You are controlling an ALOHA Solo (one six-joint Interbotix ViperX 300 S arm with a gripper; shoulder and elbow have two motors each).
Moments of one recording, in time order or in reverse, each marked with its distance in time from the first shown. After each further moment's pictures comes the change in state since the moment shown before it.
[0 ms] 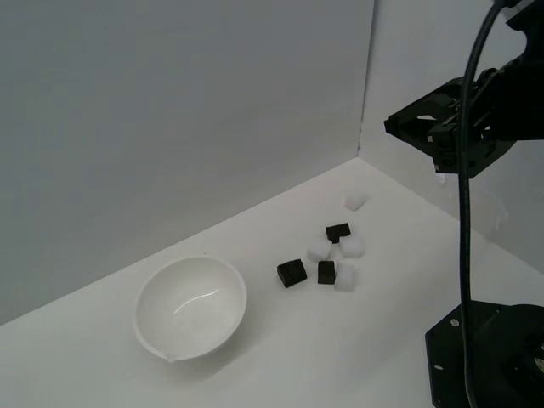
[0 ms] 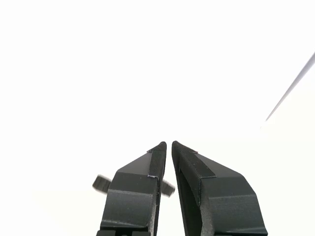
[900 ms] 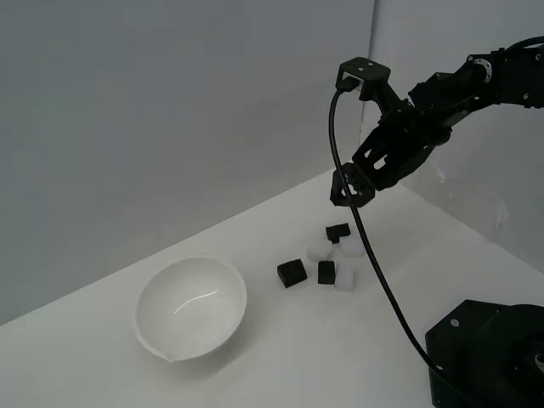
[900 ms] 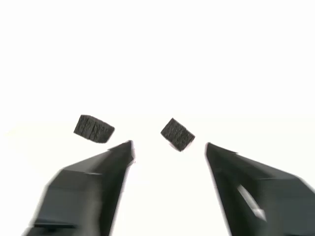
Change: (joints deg) arm -0.1 -33.8 -33.9 -5.4 -5.3 -0.4 2.2 3.9
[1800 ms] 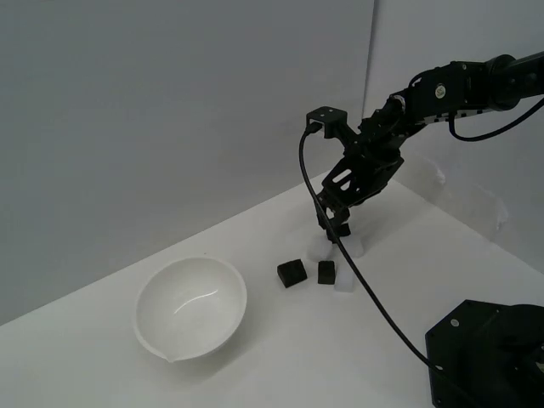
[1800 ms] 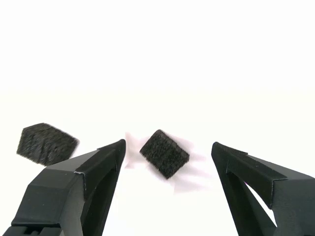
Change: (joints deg) arm 0.0 -21.1 -21.2 -3.5 -3.4 1.4 -5.4 1.1
